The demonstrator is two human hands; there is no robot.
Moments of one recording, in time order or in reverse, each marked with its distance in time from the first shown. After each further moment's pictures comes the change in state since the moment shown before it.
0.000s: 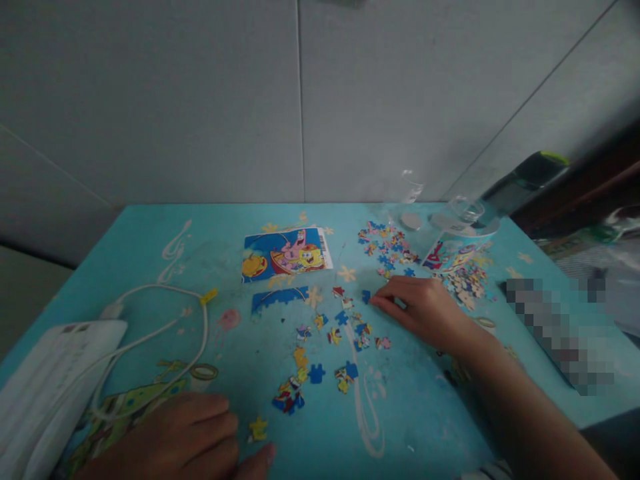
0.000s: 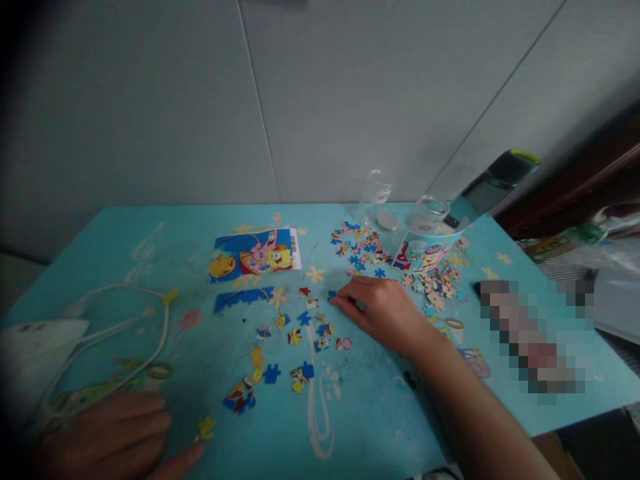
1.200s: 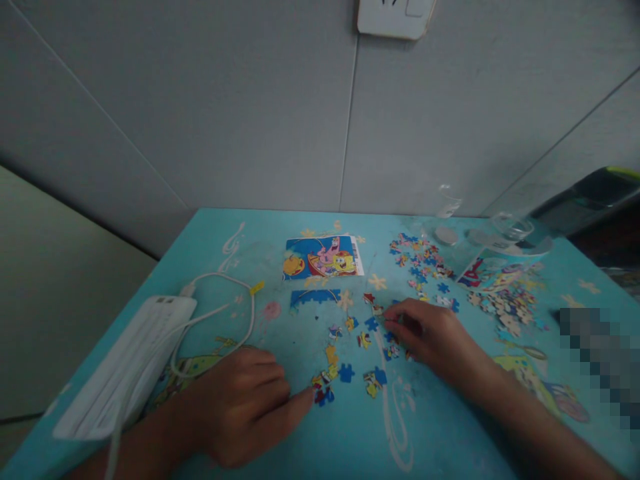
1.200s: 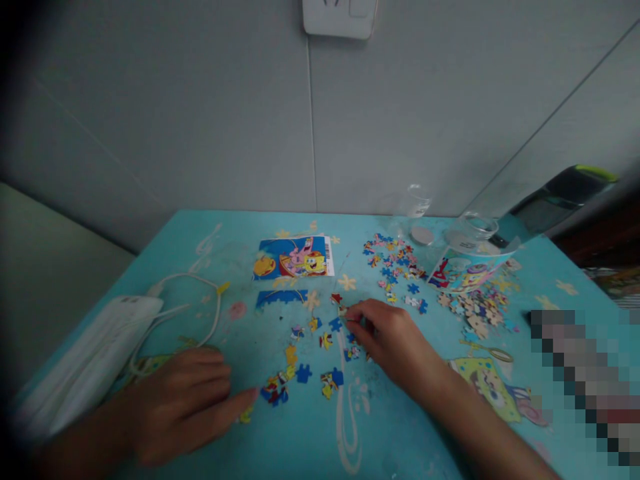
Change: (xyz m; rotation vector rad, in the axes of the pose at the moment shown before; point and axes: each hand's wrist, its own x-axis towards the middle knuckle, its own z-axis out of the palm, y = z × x) left_hand 0.054 -0.019 -0.017 -0.090 -0.004 0.079; right_hand -0.001 -0.026 0.029 0.351 0.006 0.155
